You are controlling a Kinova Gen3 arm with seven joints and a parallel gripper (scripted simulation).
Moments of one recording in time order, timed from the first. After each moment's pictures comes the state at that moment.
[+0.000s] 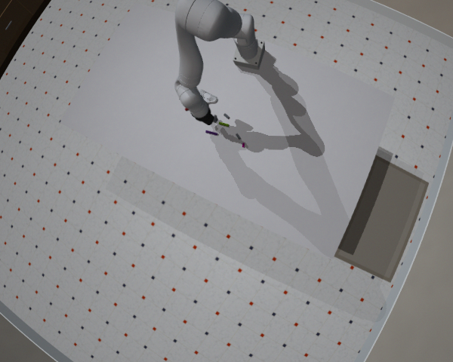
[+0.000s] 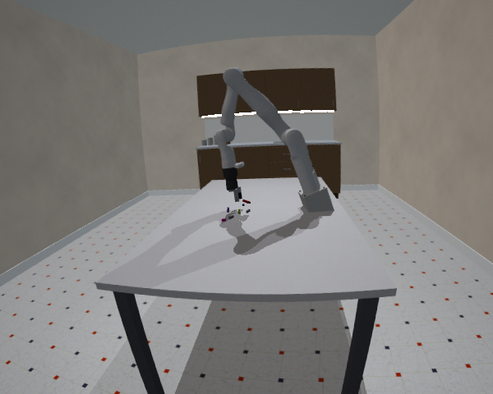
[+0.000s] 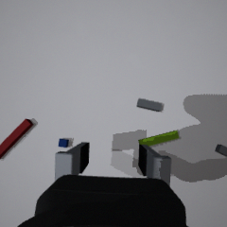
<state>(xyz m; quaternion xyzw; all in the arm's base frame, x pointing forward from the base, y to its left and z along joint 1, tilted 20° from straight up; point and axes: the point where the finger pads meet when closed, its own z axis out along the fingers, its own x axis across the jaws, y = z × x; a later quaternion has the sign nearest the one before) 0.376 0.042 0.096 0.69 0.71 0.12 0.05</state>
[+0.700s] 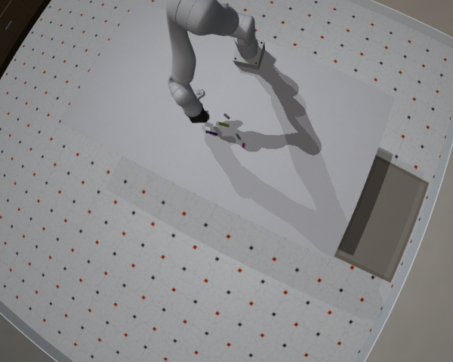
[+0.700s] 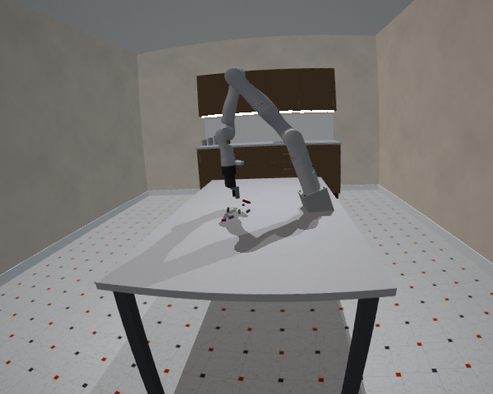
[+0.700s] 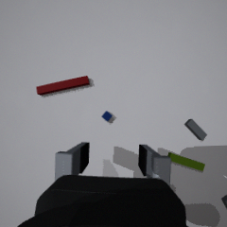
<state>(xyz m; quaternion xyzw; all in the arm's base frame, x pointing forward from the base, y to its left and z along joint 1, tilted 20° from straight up) 0.397 0.007 0.105 0.46 0.88 0.11 0.10</state>
